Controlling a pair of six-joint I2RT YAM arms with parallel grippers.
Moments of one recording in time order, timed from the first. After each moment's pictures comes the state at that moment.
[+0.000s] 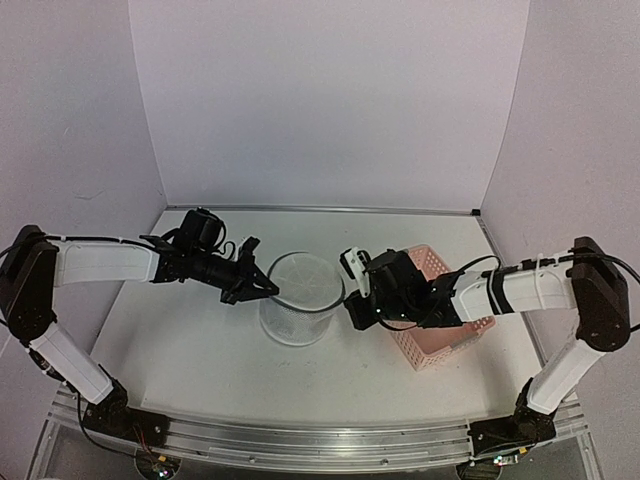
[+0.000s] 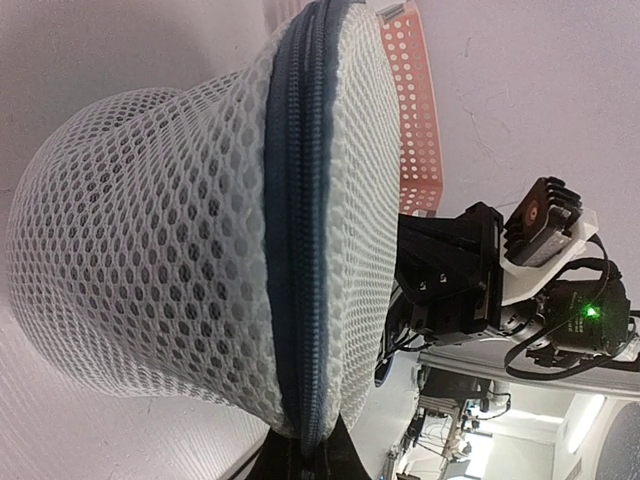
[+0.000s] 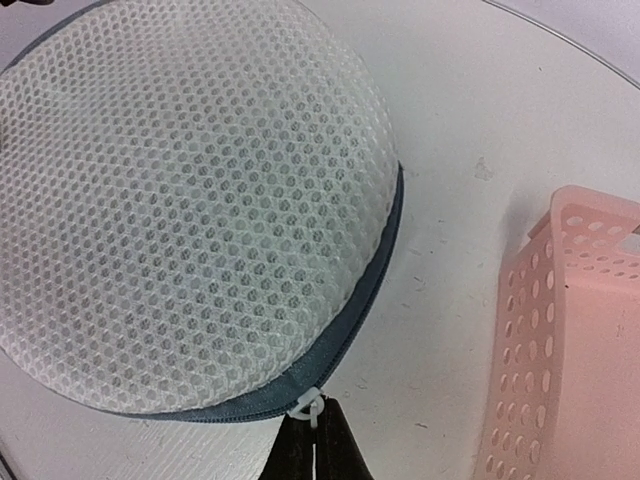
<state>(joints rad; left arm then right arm) -0.60 1.53 0.91 -0.09 0.74 -0.86 0.94 1.63 0.86 0.05 0.16 0.27</state>
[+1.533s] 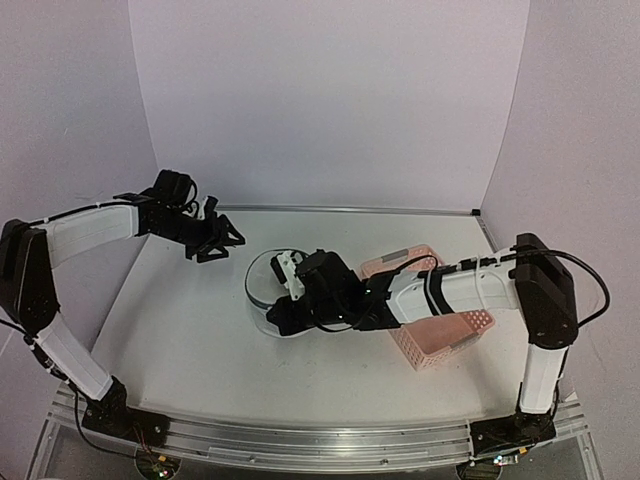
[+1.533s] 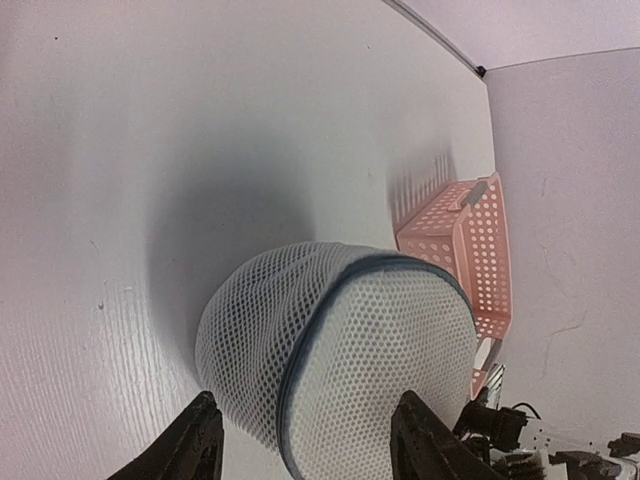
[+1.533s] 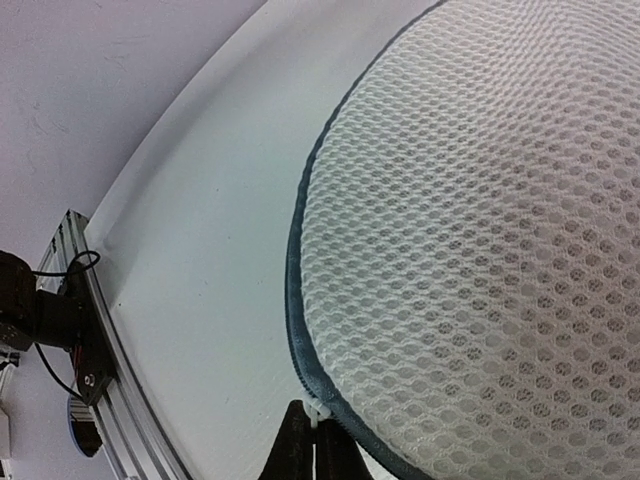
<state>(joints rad) -0.36 1.59 1.21 -0.47 0.52 -0.62 1.12 1.93 1.26 0.05 -0.06 0.56</state>
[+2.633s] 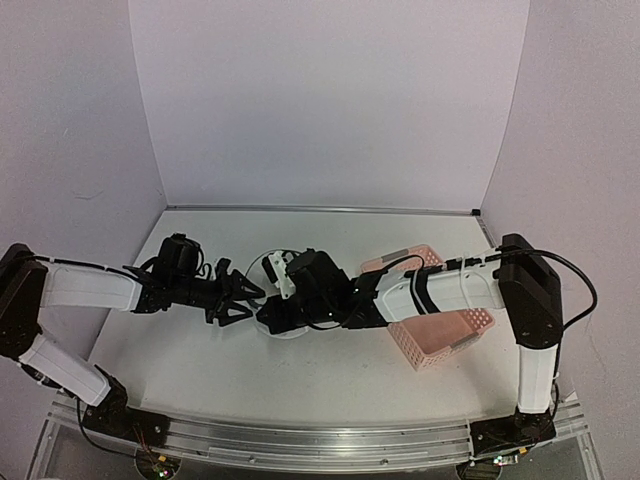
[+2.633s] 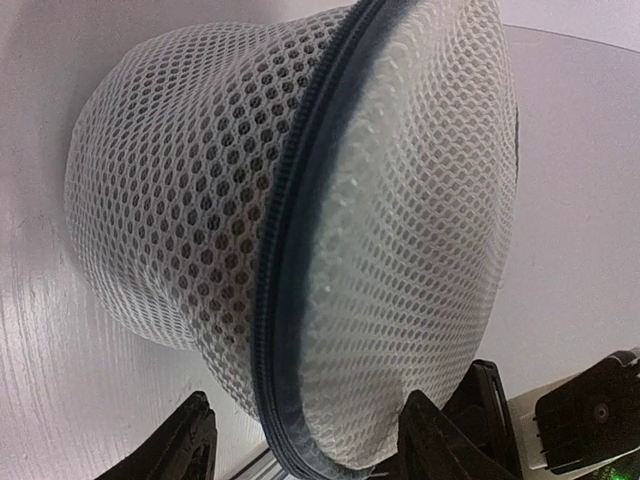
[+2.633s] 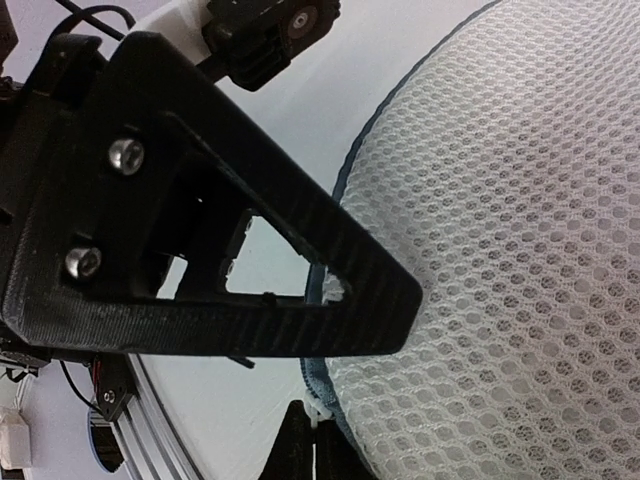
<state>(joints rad) -0.55 1.40 0.63 0.14 0.63 -1.13 1.12 2.01 1.35 0.06 -0.10 0.60</state>
